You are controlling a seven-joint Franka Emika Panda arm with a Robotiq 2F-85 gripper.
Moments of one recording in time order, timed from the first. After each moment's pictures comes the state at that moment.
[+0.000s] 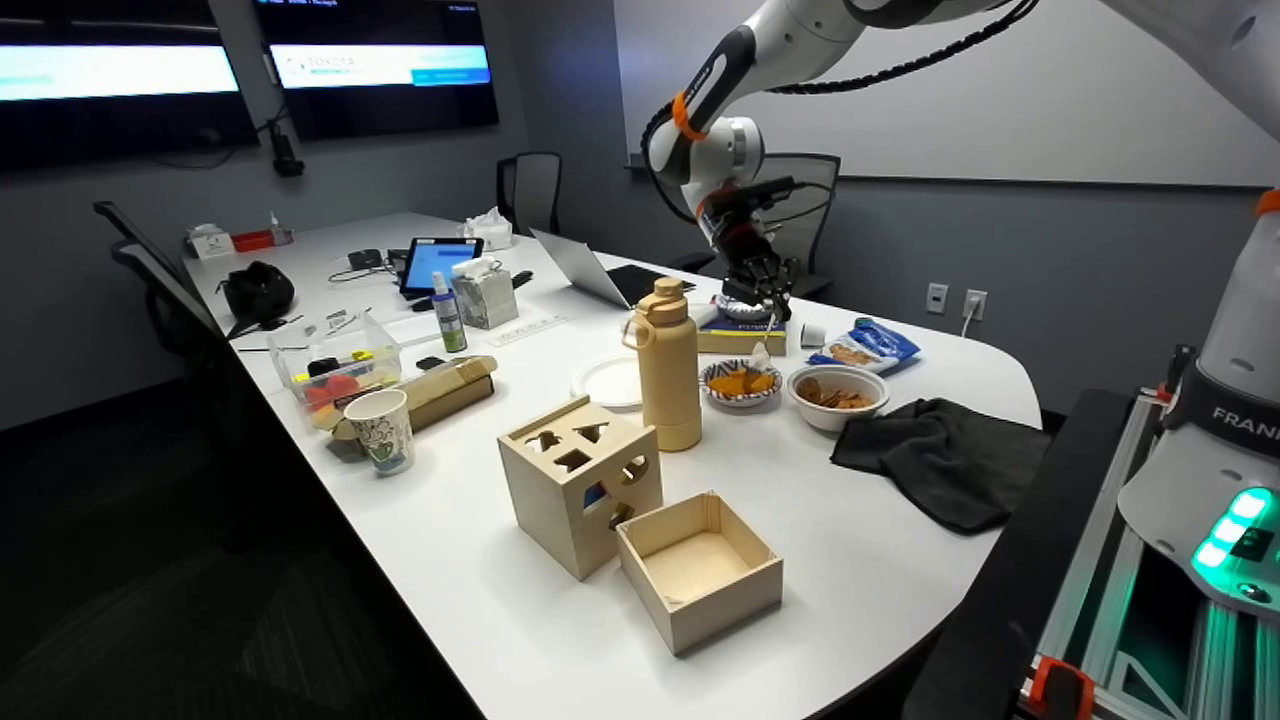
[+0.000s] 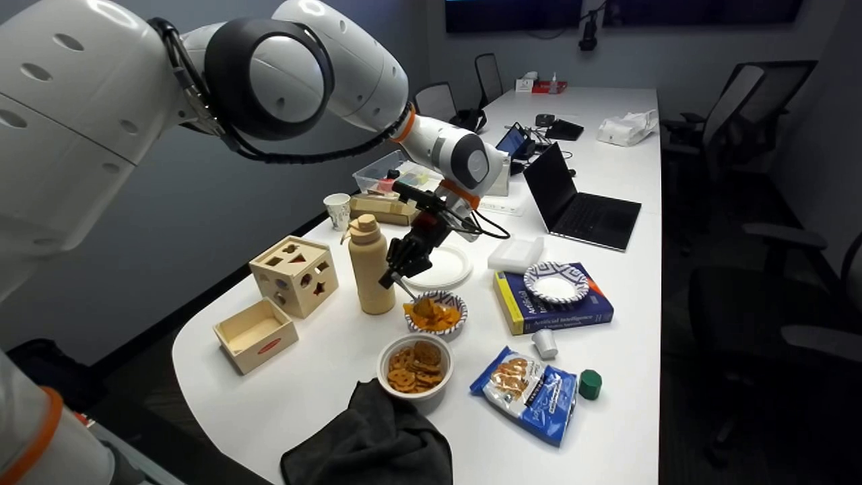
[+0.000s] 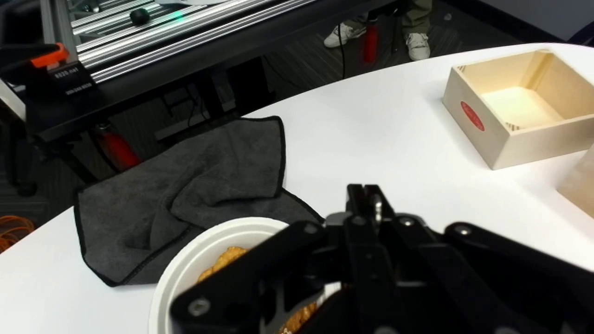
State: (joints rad) arm -0.15 0.91 -0.13 -1.32 0.22 1.23 0.23
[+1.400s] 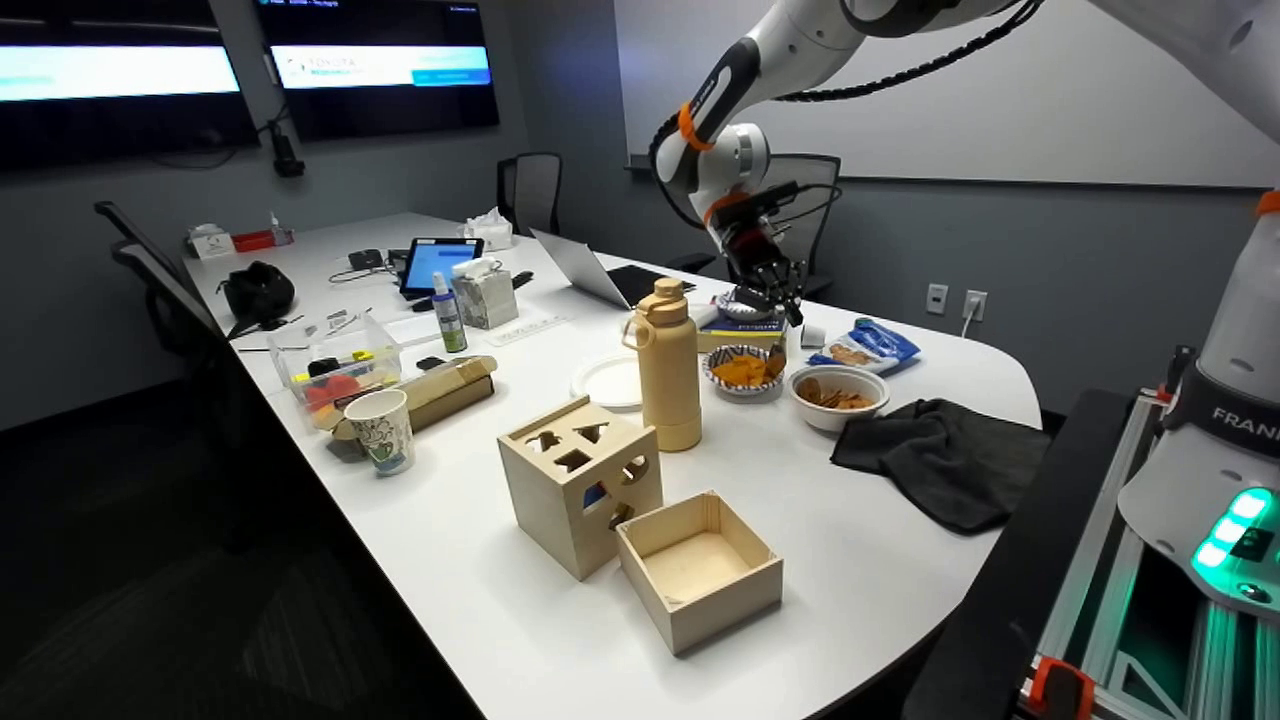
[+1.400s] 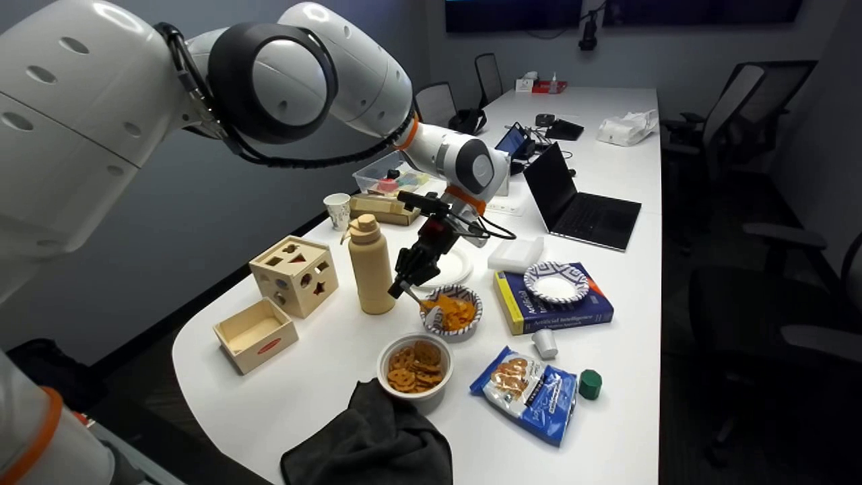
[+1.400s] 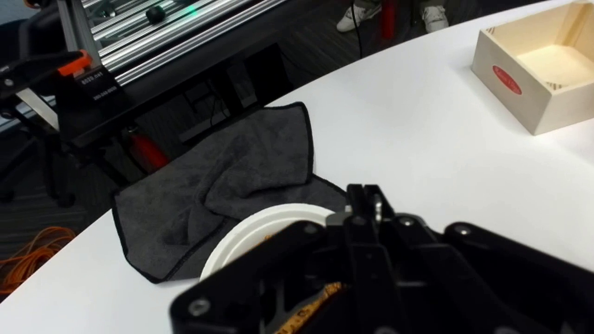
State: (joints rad) arm -0.16 0.93 -0.15 -1.32 0.18 1.24 0.30
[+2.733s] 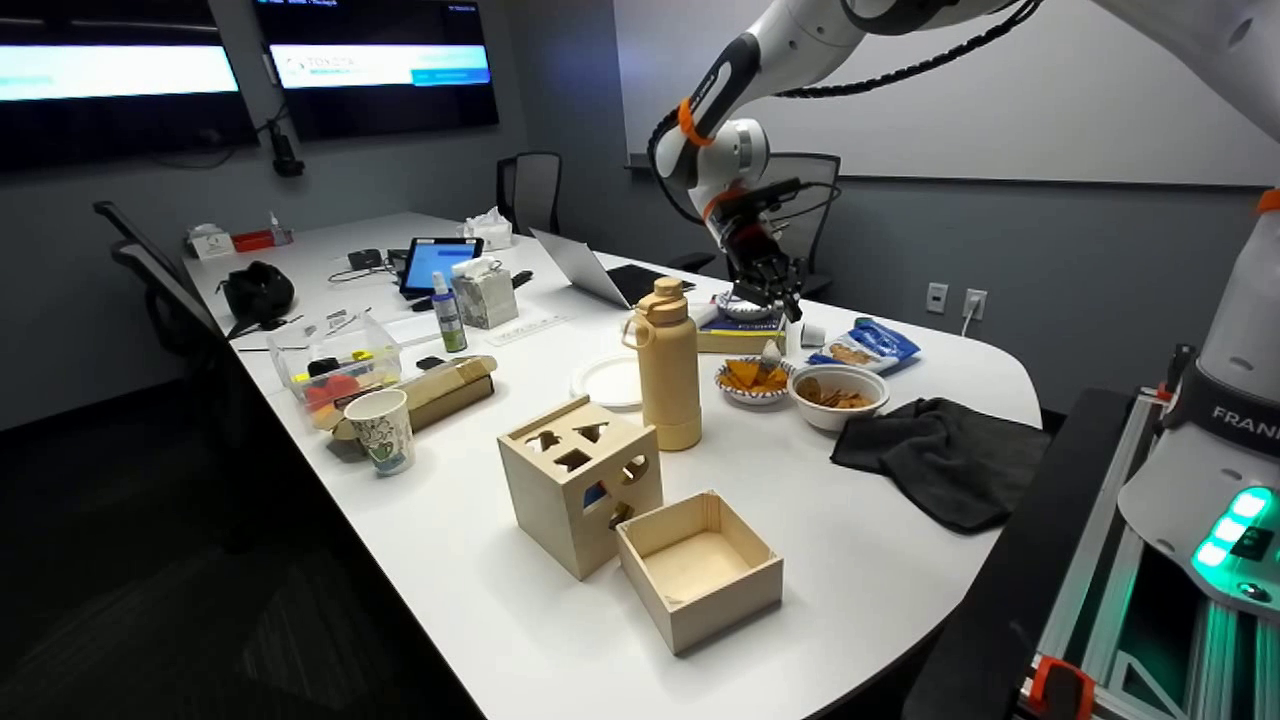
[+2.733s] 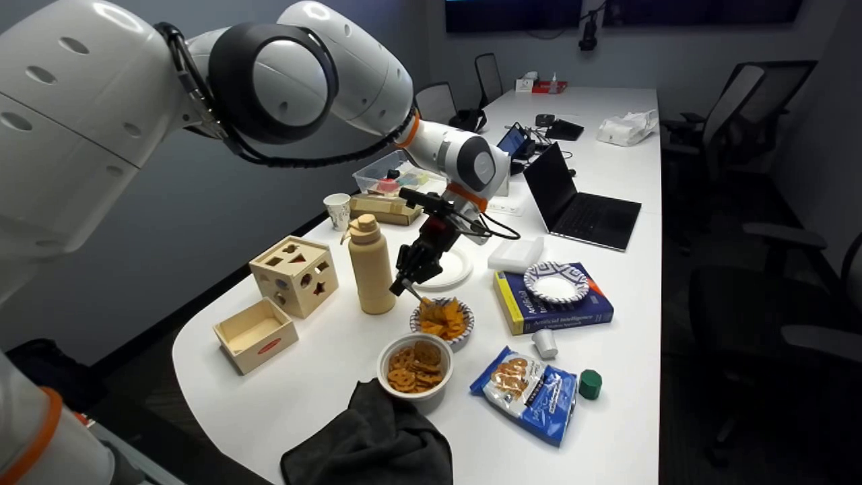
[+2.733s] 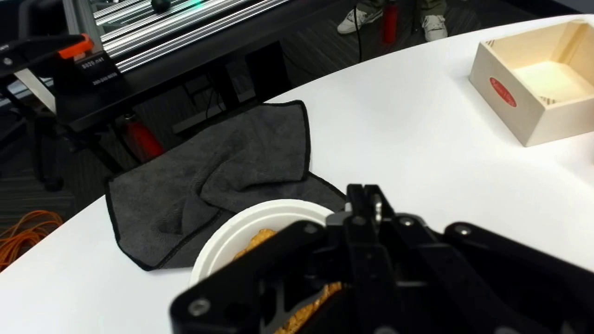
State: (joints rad) arm -0.16 0.92 -0.15 -1.31 0.17 1.24 0.24
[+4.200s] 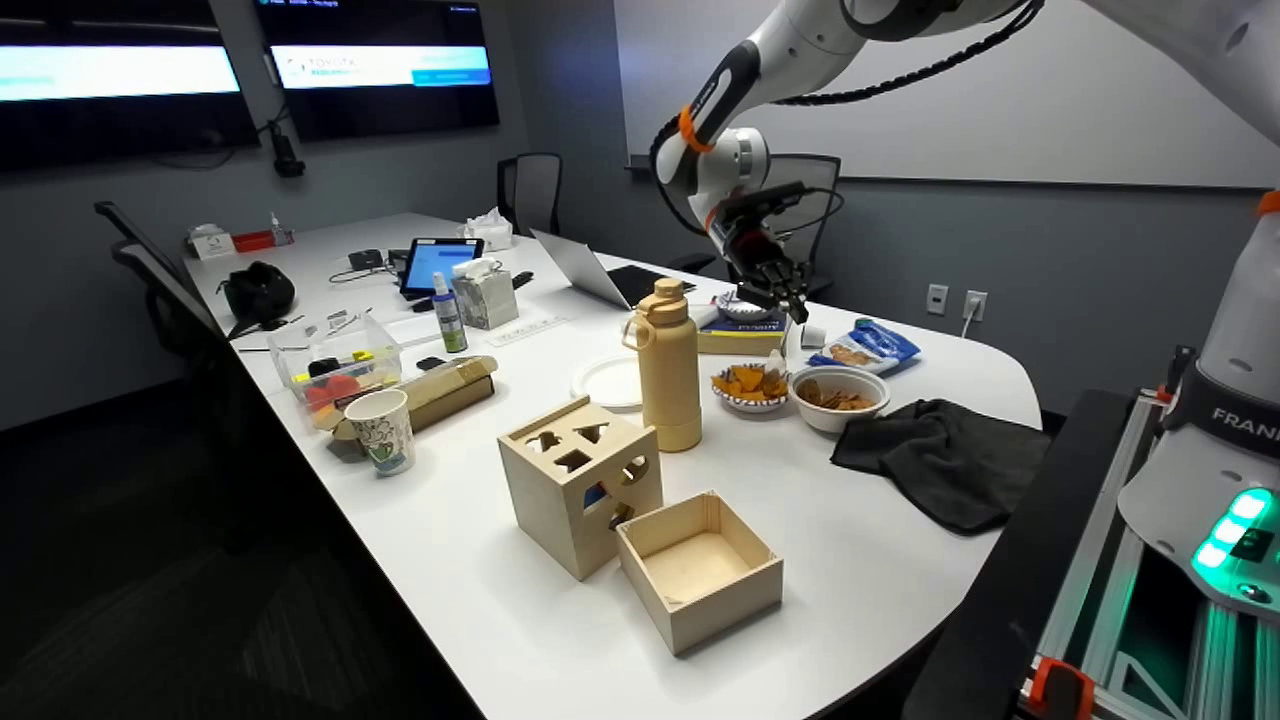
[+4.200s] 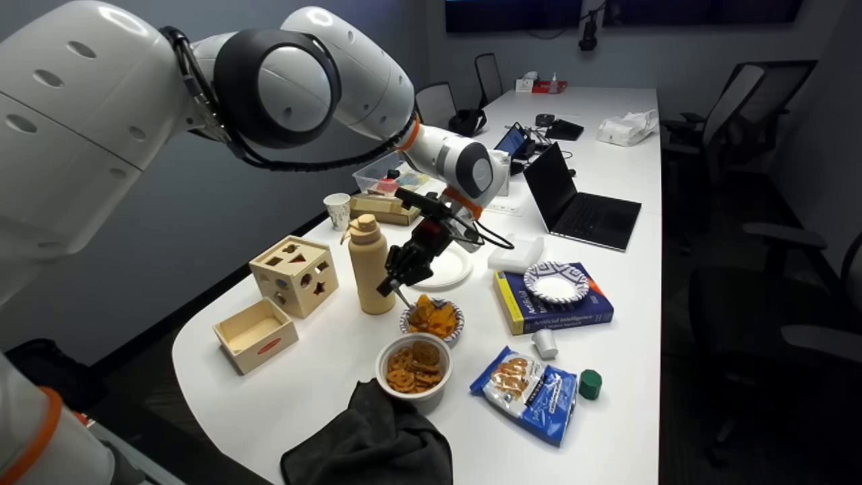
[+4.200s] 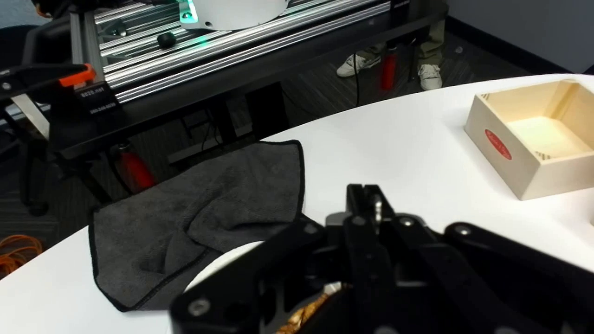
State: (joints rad) arm -0.17 0.94 -0.13 -1.31 0.19 1.16 0.19
